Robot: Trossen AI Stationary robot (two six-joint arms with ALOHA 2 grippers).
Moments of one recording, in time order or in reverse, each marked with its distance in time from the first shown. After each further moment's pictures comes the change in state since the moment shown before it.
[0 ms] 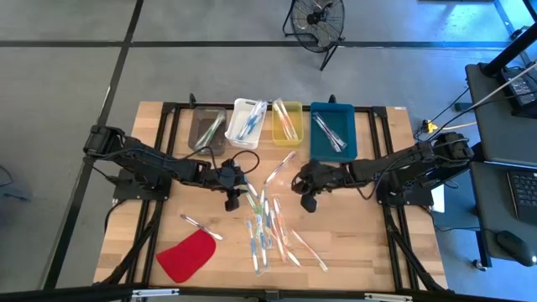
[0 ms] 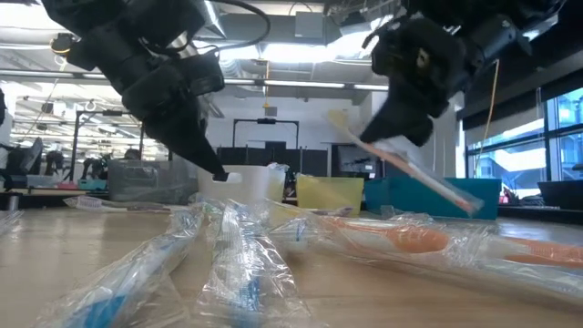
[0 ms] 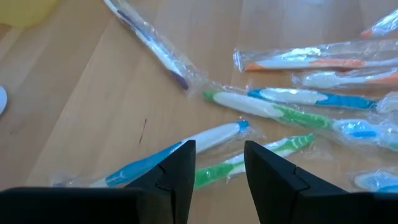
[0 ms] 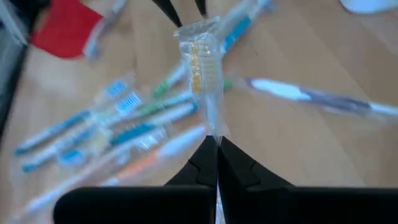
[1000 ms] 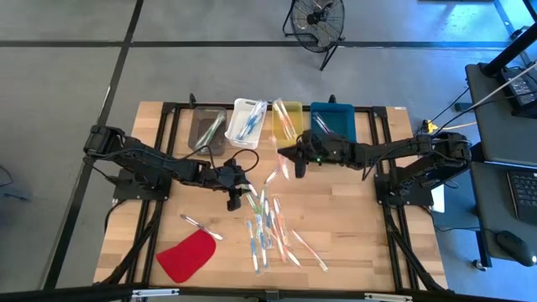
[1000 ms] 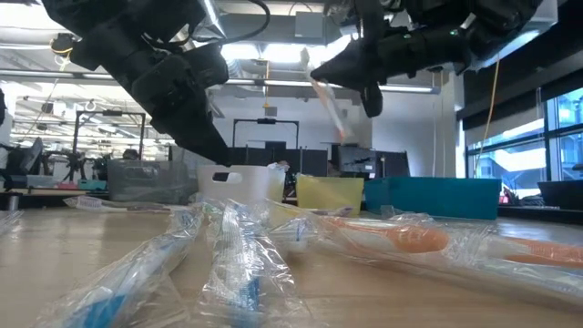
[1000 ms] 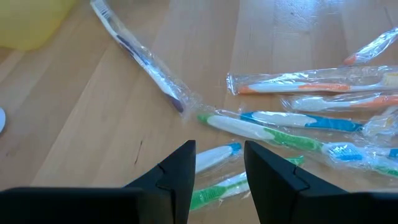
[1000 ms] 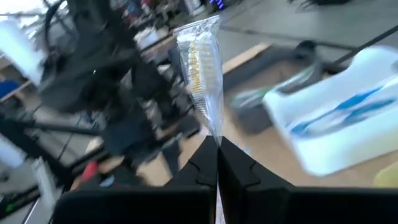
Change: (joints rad) left arm -0.001 0.000 0.001 0.064 -0.003 0.000; right arm -0.263 0.000 0.004 0.508 -0.073 0.032
